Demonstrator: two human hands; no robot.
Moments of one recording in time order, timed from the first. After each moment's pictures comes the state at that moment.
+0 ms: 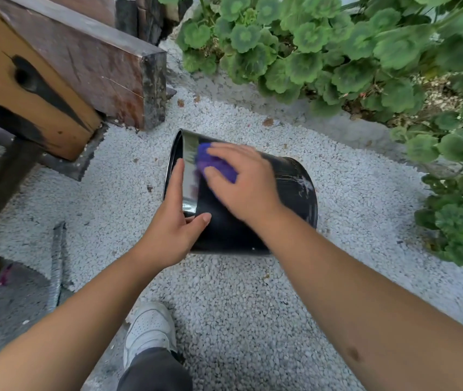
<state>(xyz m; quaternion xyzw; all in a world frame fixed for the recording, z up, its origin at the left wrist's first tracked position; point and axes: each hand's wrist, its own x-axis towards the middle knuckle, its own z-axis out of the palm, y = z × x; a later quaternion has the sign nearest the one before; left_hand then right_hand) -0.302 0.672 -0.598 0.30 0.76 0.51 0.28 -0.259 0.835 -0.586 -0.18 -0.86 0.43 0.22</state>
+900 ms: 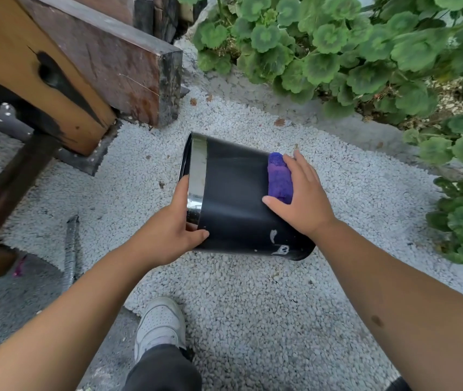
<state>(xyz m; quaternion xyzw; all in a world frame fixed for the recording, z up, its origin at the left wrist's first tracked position) -0.322 0.636 -0.590 0.27 0.83 0.32 0.38 -0.202 0.894 -0.651 -0.25 -0.92 0.31 0.05</state>
